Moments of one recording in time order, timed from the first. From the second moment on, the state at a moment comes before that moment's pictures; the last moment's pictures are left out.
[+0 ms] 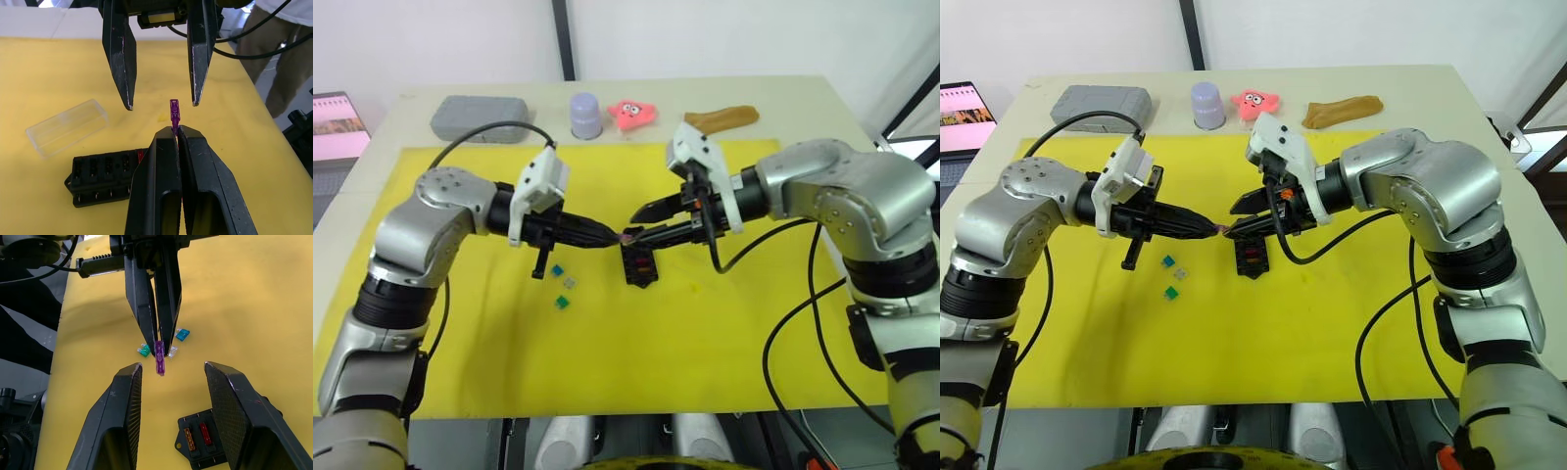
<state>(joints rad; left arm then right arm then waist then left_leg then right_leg) -0.72 0.72 -0.14 -0.14 -0.53 0.60 -1.37 -1.00 -0.69 0.24 -0.29 0.67 1.21 1.04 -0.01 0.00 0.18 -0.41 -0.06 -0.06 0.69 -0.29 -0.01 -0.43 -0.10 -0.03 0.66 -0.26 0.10</state>
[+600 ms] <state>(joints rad) -0.73 0.72 -0.14 -0.13 -0.53 0.58 -1.37 -1.00 -0.69 0.25 -0.31 0.69 1.22 1.02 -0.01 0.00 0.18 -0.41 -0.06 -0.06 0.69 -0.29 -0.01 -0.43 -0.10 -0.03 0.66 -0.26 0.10</state>
